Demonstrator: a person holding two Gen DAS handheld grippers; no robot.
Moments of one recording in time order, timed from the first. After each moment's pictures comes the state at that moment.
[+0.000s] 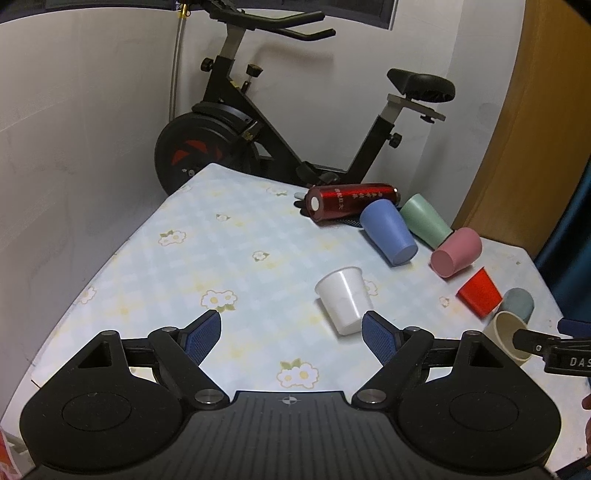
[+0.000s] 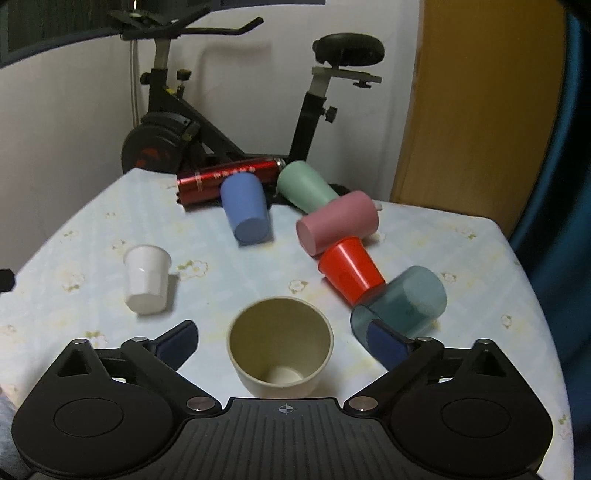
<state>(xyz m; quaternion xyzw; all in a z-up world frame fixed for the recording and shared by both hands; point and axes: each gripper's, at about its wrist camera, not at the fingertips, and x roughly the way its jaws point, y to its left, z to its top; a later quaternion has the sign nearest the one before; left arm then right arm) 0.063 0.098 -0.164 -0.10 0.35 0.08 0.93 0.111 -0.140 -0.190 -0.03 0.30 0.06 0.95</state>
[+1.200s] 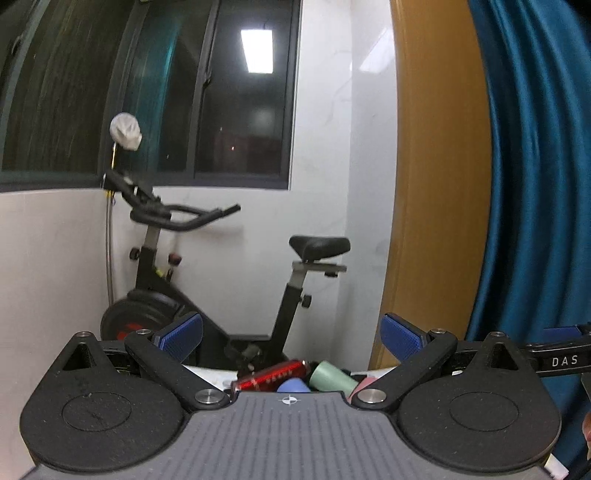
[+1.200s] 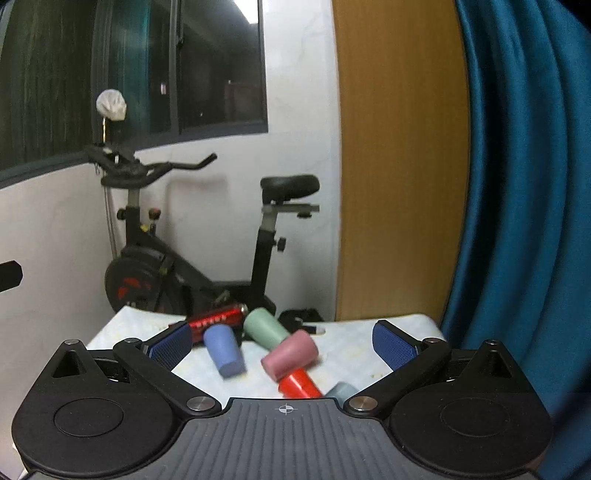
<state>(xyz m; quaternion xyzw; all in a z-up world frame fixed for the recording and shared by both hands) 0.020 0.020 -0.014 0.00 0.09 -0.02 1.00 0.003 -0.181 -0.033 0.03 0.13 0.00 0.99</state>
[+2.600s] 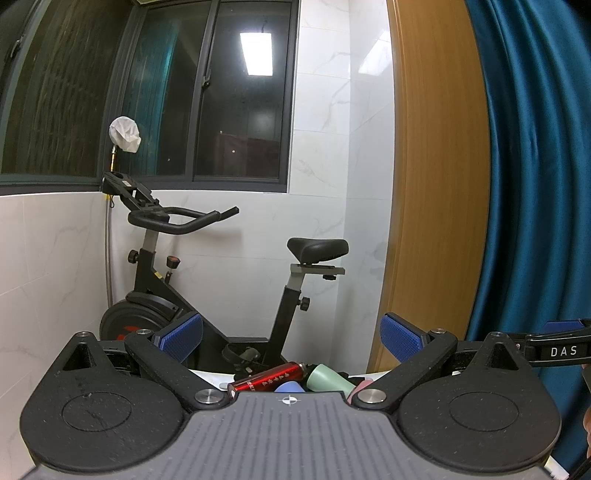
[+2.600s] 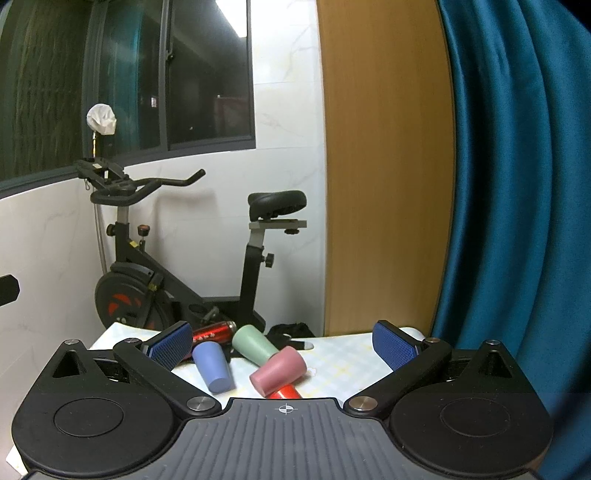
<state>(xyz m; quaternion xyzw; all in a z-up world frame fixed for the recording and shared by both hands) 0.019 0.023 -0.013 -0.01 0.09 -0.02 1.00 0.002 -0.184 -0.035 0.03 0.11 -0.02 0.99</state>
